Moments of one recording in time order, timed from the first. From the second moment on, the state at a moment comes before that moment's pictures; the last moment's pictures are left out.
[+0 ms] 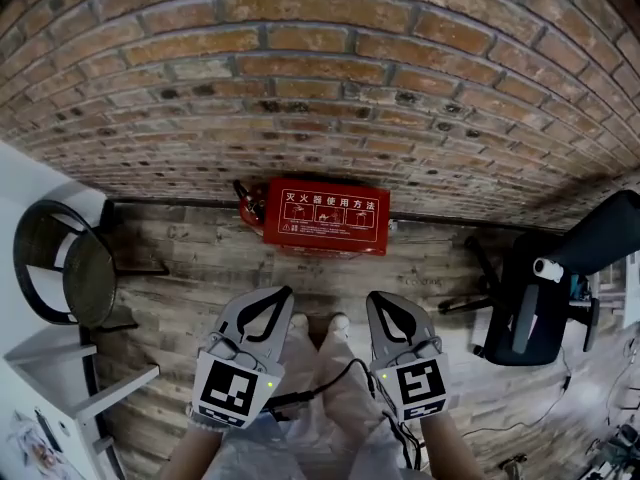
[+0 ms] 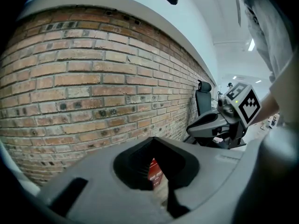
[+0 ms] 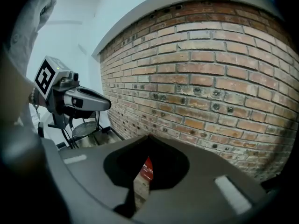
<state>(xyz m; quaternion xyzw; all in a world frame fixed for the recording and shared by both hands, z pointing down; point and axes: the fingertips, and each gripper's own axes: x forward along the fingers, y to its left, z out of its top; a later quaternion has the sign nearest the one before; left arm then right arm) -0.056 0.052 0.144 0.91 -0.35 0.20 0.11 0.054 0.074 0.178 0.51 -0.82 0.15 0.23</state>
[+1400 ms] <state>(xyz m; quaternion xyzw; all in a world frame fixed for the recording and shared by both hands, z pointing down) -0.034 0.008 0.393 0.86 -0.40 0.25 0.18 0.071 0.022 0.422 0.44 -0.81 0.29 0.25</state>
